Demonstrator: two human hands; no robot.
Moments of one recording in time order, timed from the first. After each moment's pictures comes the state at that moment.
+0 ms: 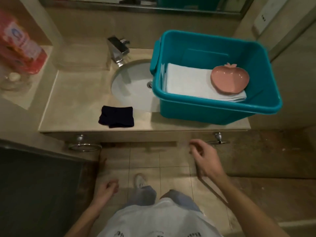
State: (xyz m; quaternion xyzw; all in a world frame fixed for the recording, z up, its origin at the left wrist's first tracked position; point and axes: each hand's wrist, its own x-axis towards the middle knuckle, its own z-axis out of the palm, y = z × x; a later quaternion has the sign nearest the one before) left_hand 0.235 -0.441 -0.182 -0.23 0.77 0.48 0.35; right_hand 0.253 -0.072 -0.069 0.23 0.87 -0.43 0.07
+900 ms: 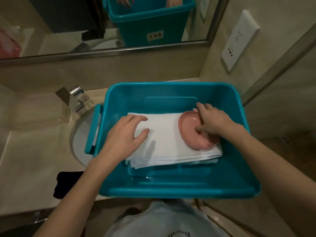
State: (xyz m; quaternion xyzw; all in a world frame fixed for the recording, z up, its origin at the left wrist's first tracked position) left_hand -0.079 -0.097 0.013 0.31 0.92 0.25 0.06; right_hand -0.026 0.219 -0.016 0.15 0.96 -0.07 0.20
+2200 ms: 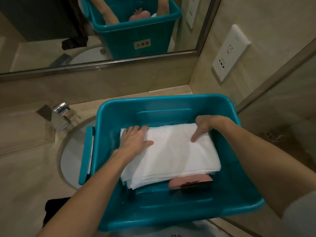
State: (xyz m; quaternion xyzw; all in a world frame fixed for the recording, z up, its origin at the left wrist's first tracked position) left_hand -0.150 -0.040 -0.064 0.30 0.92 0.07 0.22; right_hand -0.083 0.250 -0.025 0.21 0.86 -0.13 0.44
